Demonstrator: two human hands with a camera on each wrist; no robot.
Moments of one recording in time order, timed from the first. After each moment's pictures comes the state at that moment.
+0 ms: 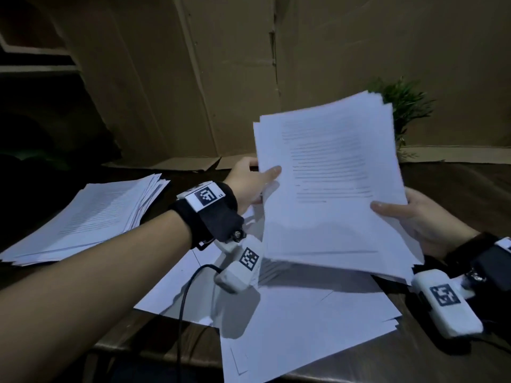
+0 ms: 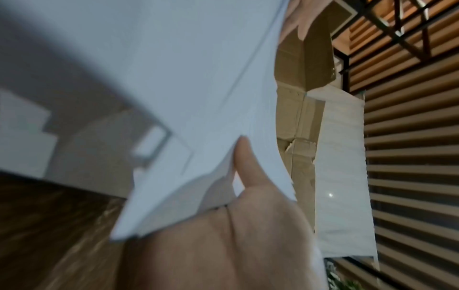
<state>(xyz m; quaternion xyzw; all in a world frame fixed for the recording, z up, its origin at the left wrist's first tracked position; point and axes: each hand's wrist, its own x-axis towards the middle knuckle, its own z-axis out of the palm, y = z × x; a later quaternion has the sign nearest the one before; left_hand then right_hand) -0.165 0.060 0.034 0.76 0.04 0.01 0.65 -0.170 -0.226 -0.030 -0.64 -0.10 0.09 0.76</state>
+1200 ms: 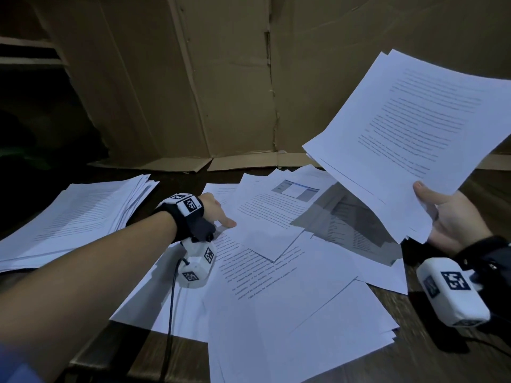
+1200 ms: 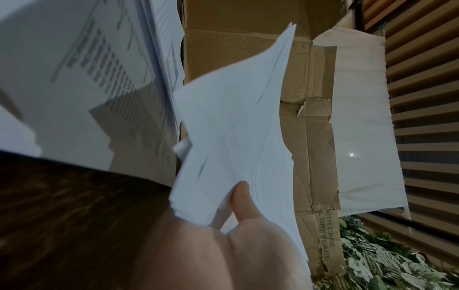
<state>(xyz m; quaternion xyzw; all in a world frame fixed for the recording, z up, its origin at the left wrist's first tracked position) -0.098 0.142 -0.012 0.95 0.14 -0.17 0.20 -0.143 -0.260 -0.041 -0.51 0.00 -0.12 0.85</state>
